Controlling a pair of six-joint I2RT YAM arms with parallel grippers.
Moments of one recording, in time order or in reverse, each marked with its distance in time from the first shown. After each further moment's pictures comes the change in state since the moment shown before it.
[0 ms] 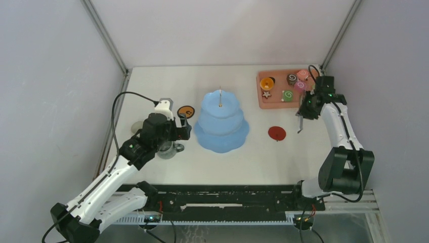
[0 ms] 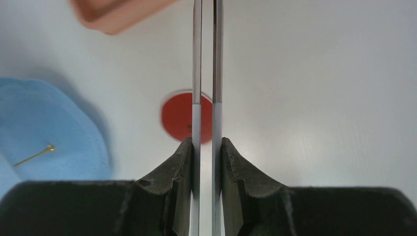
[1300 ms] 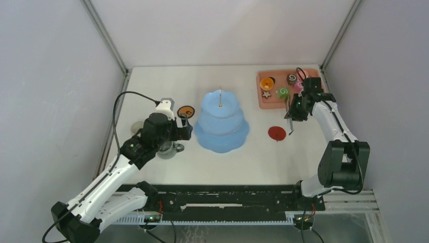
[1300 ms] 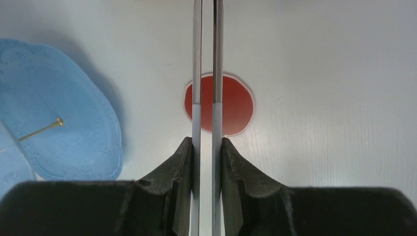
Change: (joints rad) left arm 0.000 0.012 0.000 0.007 0.023 -0.003; right arm 0.040 0.030 -0.070 0.017 -0.073 0.024
